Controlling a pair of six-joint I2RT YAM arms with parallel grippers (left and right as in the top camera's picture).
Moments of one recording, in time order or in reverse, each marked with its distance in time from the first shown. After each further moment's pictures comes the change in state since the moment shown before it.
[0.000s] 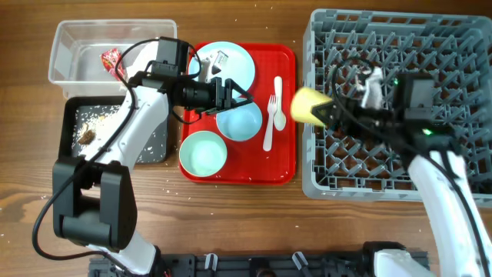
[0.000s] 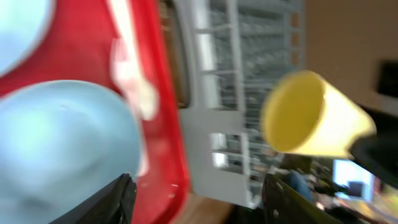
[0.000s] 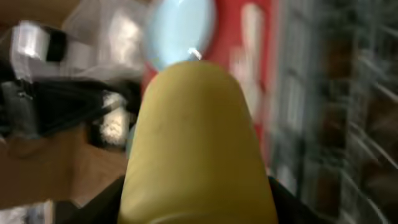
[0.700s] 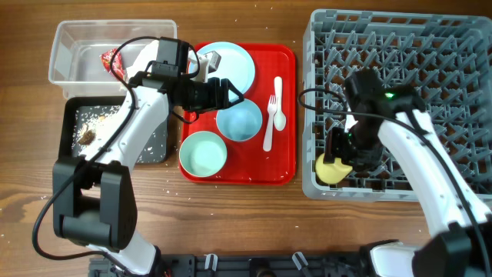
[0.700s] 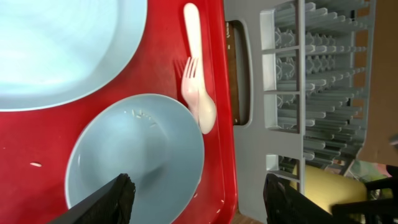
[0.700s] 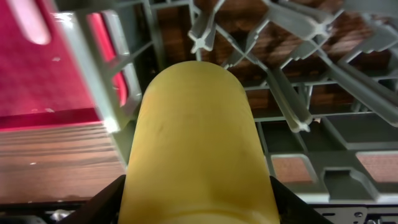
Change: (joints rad) left arm 0.000 0.000 0.000 0.001 -0.214 0.000; right arm 0.219 0.269 0.222 -0.642 0.533 0.041
